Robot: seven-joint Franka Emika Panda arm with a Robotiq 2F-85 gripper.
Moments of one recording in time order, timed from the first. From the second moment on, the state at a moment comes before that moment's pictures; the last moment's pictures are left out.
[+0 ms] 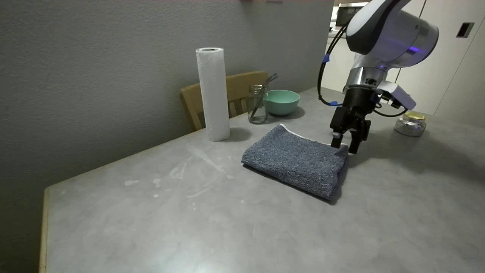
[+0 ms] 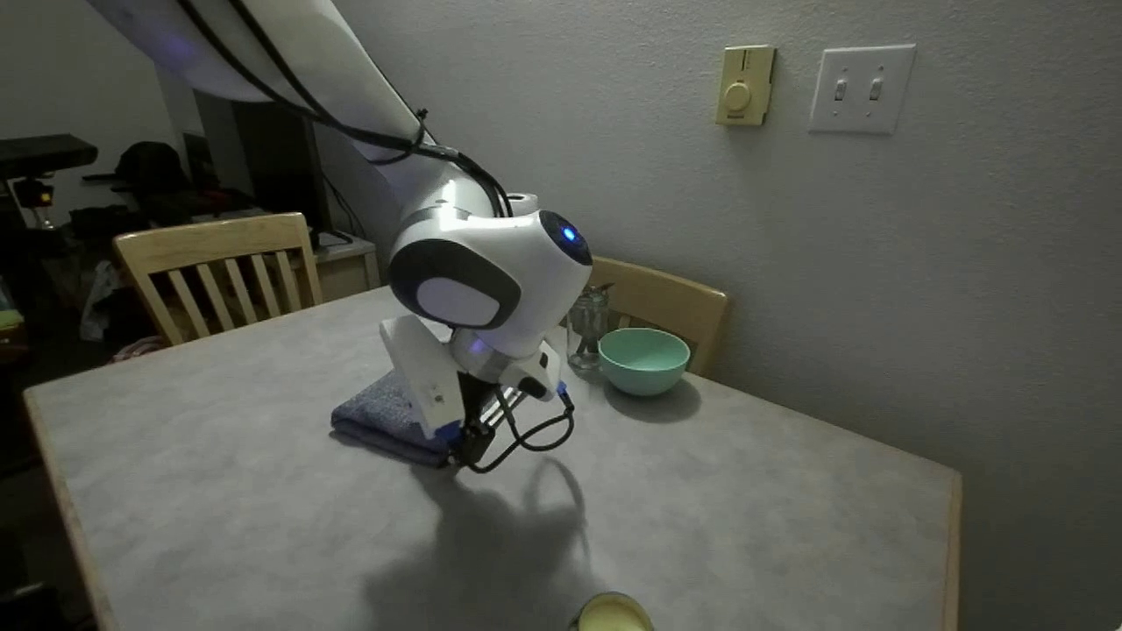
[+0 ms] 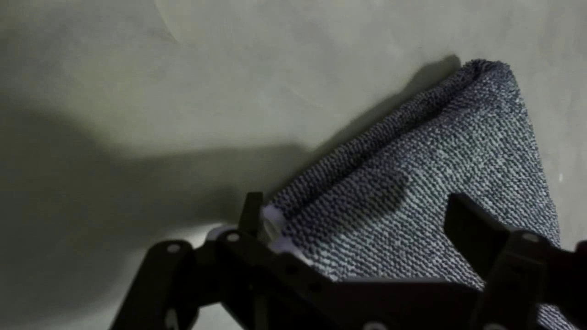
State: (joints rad) arm -0.25 0.63 0.04 -1.91 0.57 2.15 -0.48
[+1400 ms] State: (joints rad) arm -0.33 0.80 0.08 -1.67 0.66 1.91 -0.61
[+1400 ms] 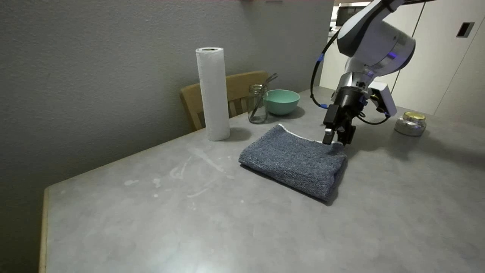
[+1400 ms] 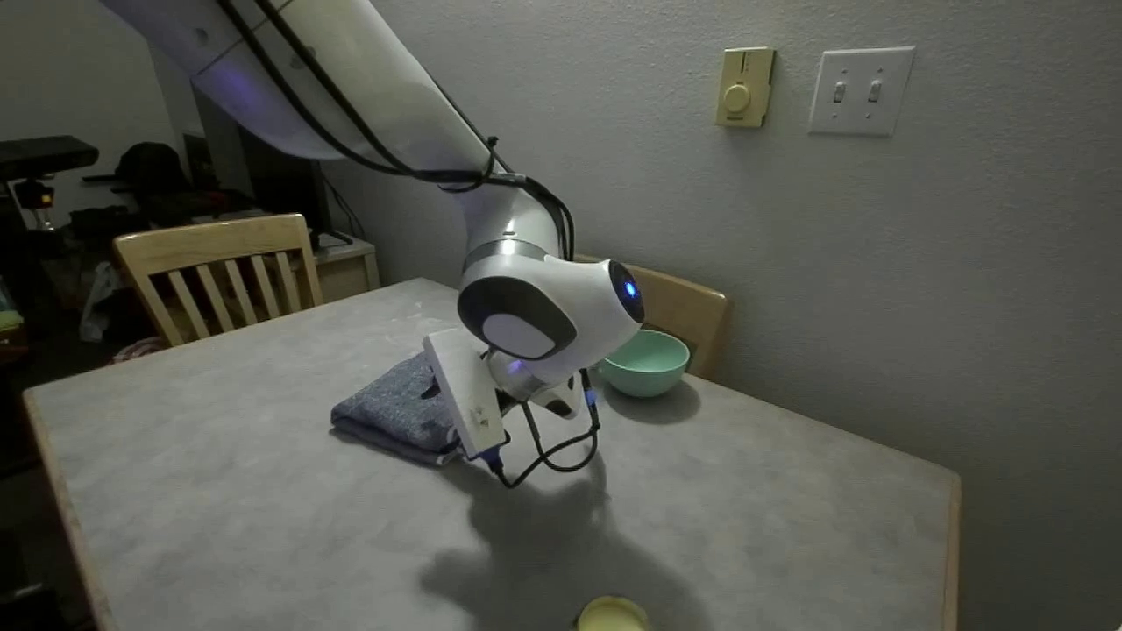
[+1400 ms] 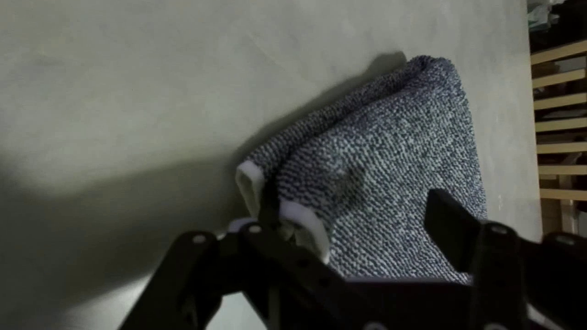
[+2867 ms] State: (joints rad) arm -0.24 0.71 0.08 -1.71 0.67 2.00 -0.57
